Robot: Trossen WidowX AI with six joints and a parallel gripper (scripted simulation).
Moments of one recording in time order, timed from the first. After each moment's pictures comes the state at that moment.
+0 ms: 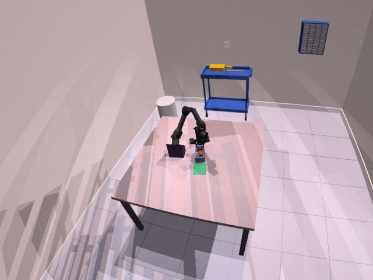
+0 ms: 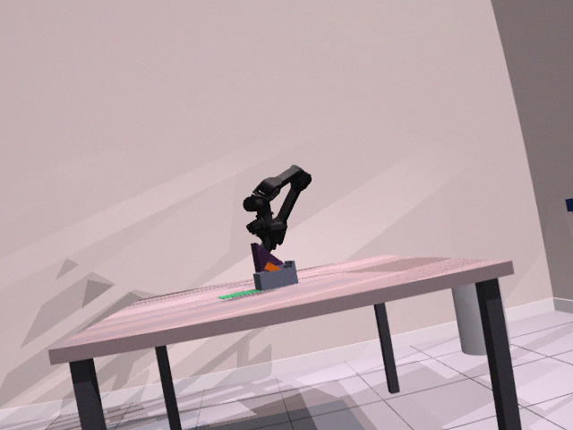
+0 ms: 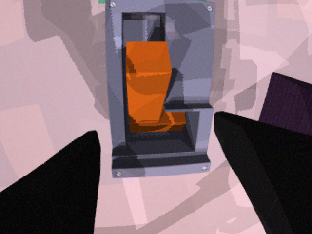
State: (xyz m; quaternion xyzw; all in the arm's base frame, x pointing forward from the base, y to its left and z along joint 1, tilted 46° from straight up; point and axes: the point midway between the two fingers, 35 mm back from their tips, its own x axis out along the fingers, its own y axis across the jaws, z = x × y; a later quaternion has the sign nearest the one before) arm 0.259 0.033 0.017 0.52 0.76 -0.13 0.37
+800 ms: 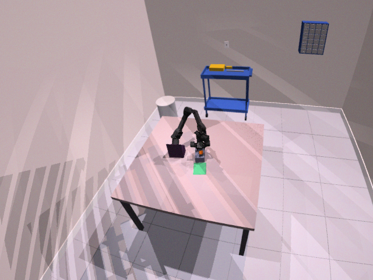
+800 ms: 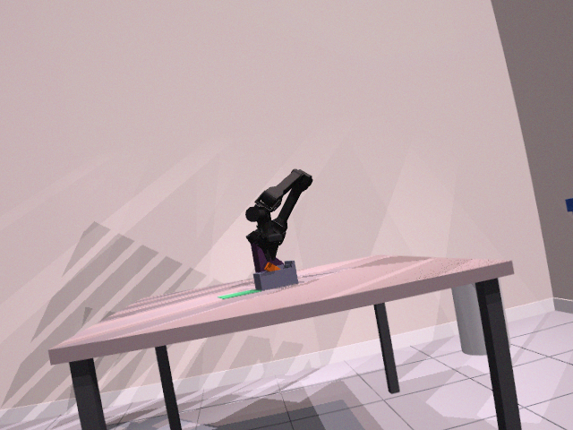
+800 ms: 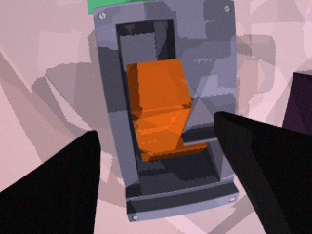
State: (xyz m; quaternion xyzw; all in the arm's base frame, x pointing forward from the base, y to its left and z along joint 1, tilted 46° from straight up) arm 0.258 0.057 -0.016 0.54 0.75 -0.17 0.35
